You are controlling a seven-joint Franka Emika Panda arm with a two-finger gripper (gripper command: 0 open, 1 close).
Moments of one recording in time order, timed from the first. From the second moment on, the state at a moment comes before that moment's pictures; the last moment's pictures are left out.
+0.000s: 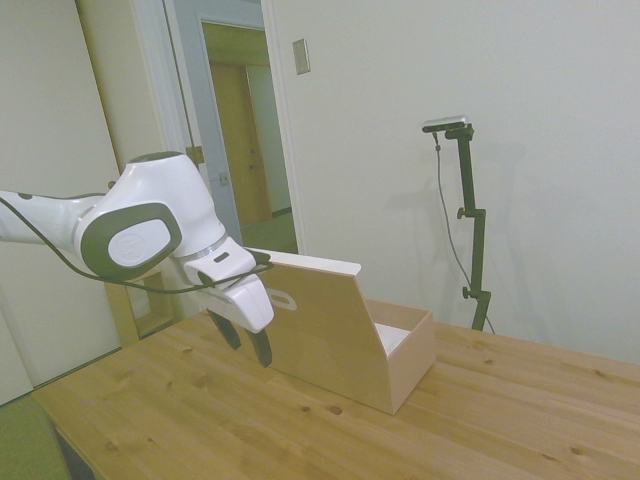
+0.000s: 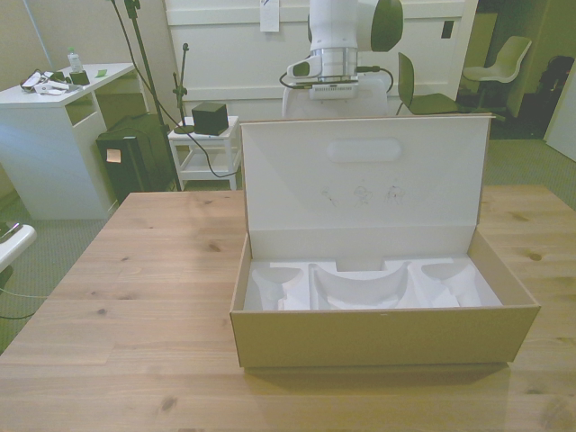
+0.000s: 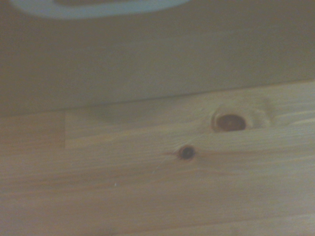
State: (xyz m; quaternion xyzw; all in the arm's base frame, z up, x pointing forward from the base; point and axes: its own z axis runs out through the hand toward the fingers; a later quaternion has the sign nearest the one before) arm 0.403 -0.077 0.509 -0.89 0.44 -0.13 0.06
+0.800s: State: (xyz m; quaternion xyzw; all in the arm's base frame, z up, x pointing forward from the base) arm 0.509 -0.100 0.571 -0.86 0.45 -0.22 0.10
